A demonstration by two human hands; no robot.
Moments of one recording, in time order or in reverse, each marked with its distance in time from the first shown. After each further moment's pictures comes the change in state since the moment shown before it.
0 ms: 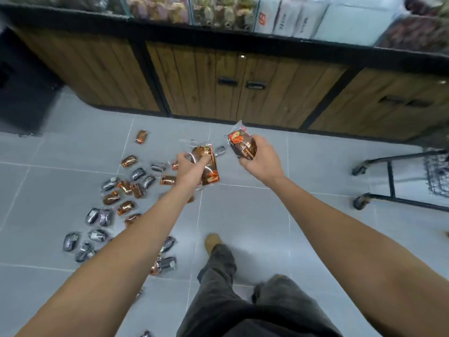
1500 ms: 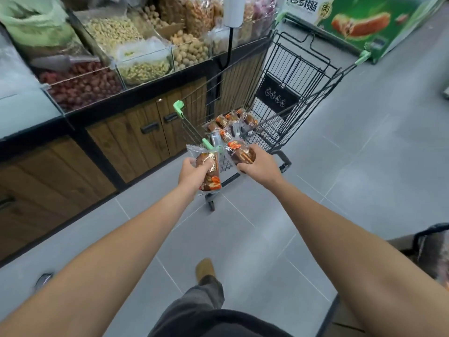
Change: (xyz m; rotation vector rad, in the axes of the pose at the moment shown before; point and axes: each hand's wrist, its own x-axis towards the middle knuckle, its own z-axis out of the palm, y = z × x) left_hand -0.339 0.076 0.674 0.415 -0.726 0.391; right_hand -0.242 0.512 -0.477 0.151 0.588 0.538
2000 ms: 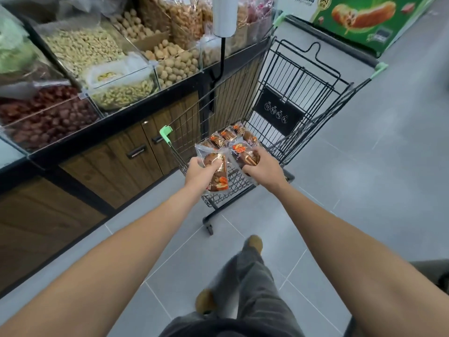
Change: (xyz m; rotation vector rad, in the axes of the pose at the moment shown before) left_hand 0.159 0.099 0.065 0.069 -0.077 0.007; right_hand 0.181 0.019 -0.031 0.069 0.016 0.063
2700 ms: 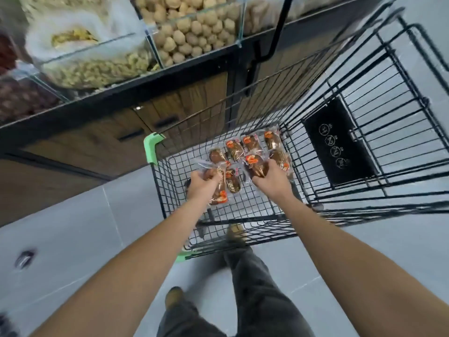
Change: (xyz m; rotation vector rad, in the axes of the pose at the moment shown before) left_hand 0.296 0.018 0.097 -0.095 0.271 -0.482; right_hand 0.357 0.111 0.058 -0.166 -0.433 0.133
